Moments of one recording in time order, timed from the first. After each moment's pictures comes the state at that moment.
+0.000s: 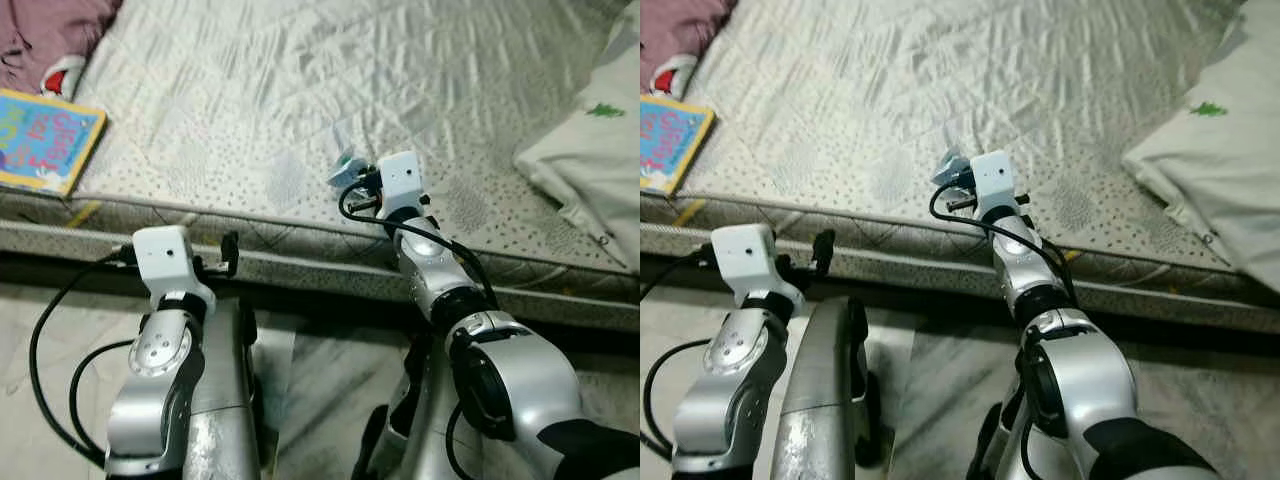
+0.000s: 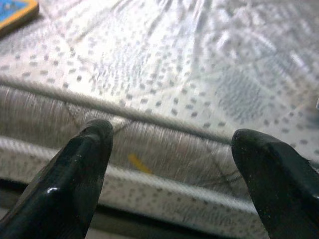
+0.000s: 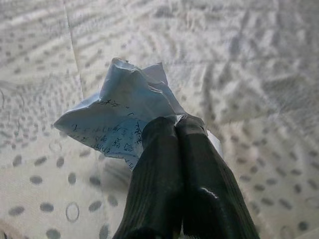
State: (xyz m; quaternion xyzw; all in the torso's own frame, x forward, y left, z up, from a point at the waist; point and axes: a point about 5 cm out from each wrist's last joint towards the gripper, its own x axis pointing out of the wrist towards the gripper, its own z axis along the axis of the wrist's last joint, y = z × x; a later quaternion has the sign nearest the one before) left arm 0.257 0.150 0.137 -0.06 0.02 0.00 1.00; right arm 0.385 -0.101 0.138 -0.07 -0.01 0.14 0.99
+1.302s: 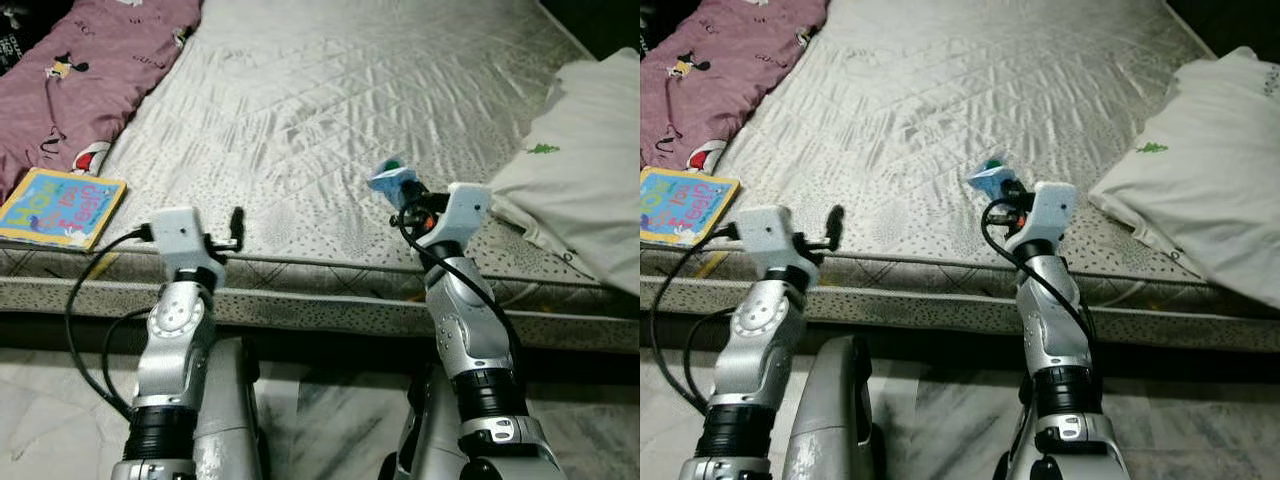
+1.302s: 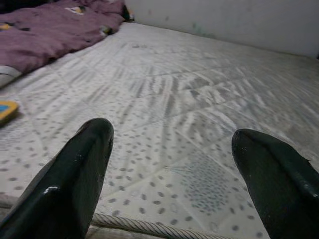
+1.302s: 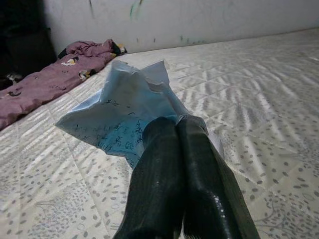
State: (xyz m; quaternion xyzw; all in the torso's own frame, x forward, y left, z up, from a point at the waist) left arm 0.300 0.157 0.122 -0.07 -0.01 0.00 1.00; right arm 0.330 -0.131 0.140 0.10 -0.06 0.08 0.99
